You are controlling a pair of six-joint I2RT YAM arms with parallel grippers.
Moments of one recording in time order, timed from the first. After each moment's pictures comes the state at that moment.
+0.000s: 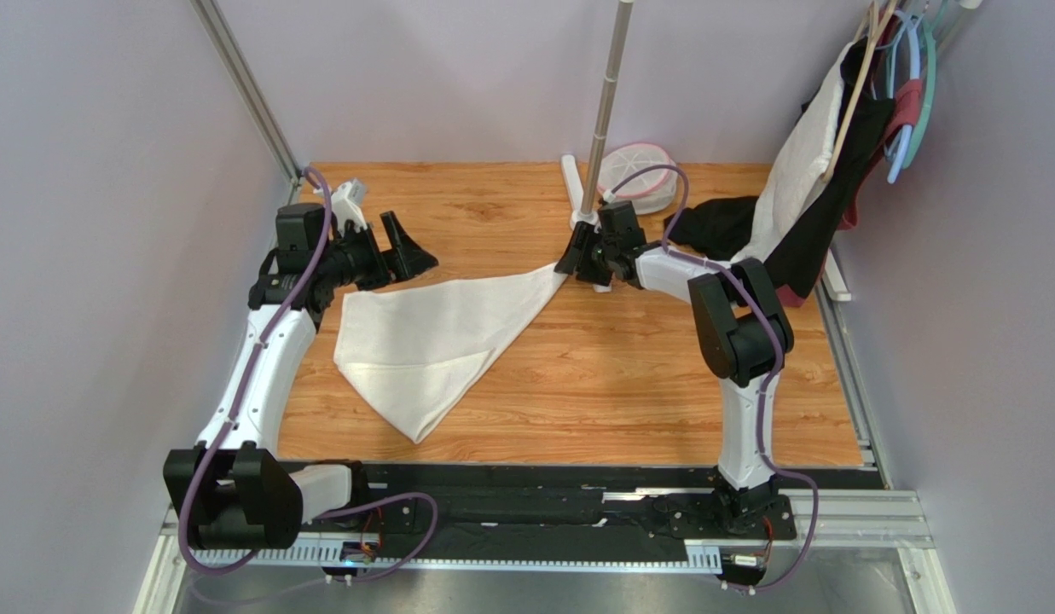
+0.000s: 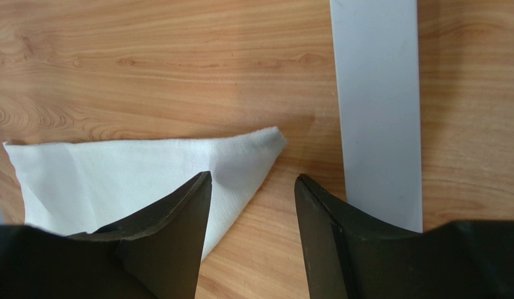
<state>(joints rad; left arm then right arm) 0.02 1.20 1.05 -0.44 0.59 -0.37 0.38 2.08 1.36 -0.03 -0.19 0.64</state>
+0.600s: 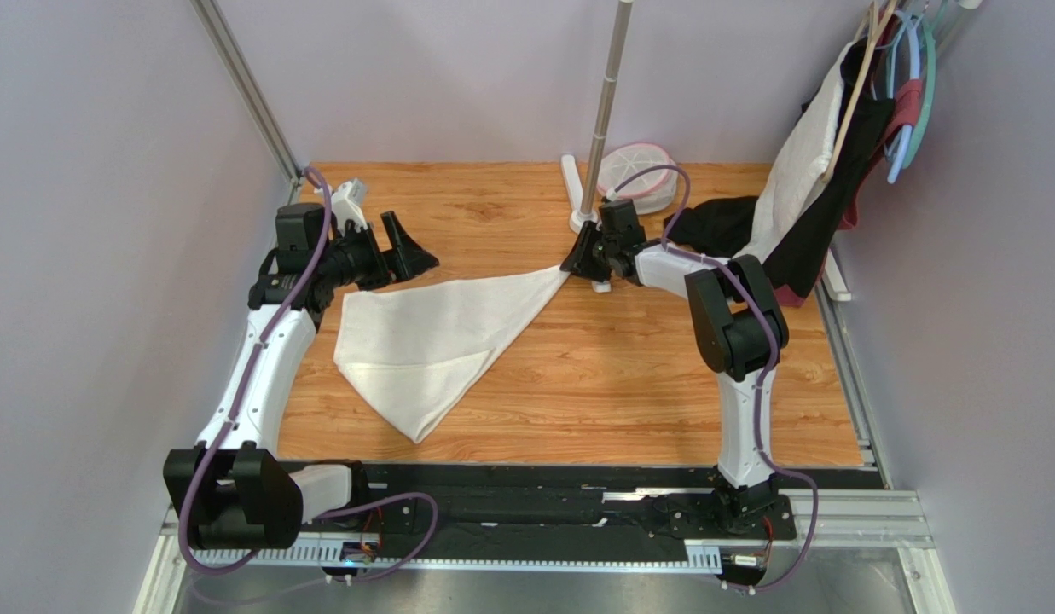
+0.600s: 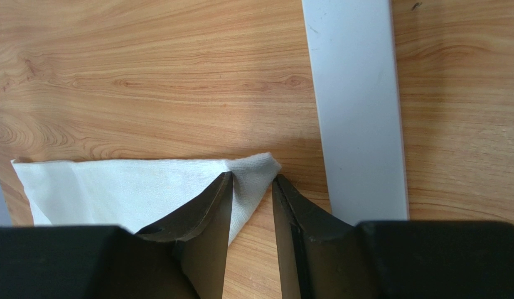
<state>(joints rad) 0.02 1.20 1.05 -0.43 0.60 -0.37 0.37 2.13 1.41 -0.02 -0.19 0.68</state>
